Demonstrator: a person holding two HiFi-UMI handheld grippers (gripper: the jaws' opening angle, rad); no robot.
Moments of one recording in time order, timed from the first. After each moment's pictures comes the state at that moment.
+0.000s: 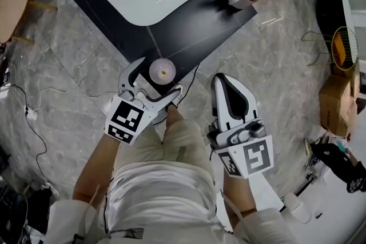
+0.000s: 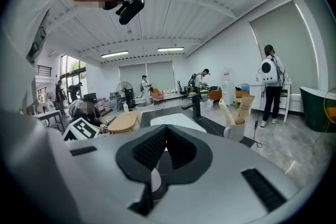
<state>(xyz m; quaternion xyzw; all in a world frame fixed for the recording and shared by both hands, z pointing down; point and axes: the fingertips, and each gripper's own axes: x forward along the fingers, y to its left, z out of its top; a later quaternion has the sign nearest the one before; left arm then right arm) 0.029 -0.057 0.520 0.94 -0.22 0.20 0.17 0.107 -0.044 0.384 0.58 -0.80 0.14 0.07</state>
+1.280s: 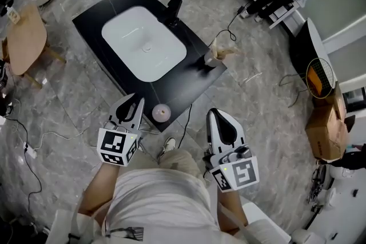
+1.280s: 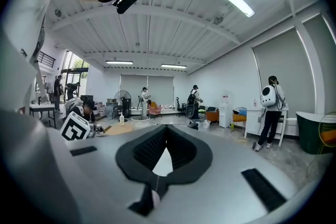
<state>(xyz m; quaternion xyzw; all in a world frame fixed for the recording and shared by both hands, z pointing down) -0.063 -0.098 0.363 0.91 -0.40 0.07 0.10 0.090 -0.010 0.252 0.61 -0.79 0.04 0.04</state>
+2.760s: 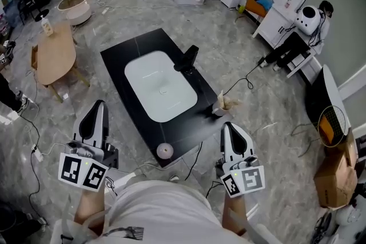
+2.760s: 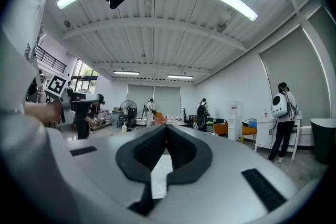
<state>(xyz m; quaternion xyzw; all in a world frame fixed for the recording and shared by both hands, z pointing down) -0.157 -0.106 0.135 0.83 -0.54 -0.14 0.02 0.155 -0.074 0.194 0.57 -0.82 -0.01 0.00</state>
